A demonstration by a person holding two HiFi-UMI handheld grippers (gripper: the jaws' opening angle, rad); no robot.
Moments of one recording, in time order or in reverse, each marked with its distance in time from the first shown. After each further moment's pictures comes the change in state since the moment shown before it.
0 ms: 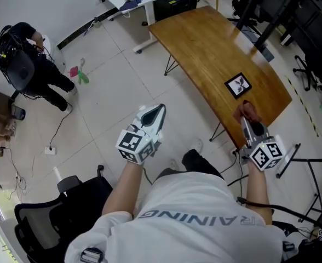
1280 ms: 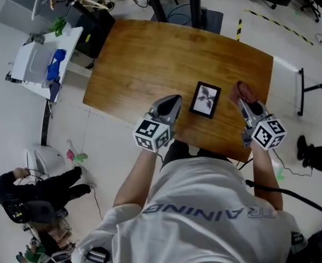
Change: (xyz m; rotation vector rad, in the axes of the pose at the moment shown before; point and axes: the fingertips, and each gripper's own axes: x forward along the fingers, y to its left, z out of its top) left arm 0.411 -0.063 -0.043 0.135 0.383 -0.615; right arm 0.057 -0.265 0.000 0.341 -0.137 -0.462
